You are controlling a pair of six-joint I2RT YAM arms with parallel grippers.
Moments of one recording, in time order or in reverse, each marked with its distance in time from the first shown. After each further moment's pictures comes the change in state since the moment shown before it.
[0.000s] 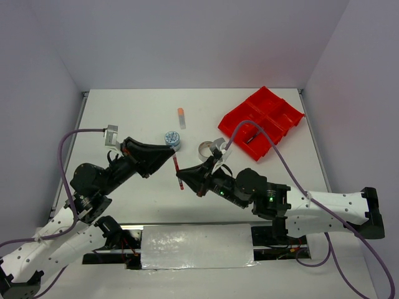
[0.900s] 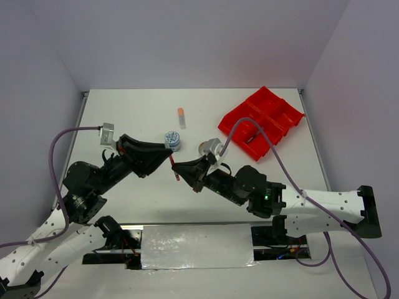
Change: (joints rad) left arm 0.007 0.000 0.087 -0.092 0.001 0.053; right arm -0.008 0.050 0.030 0.112 -0.039 -0.277
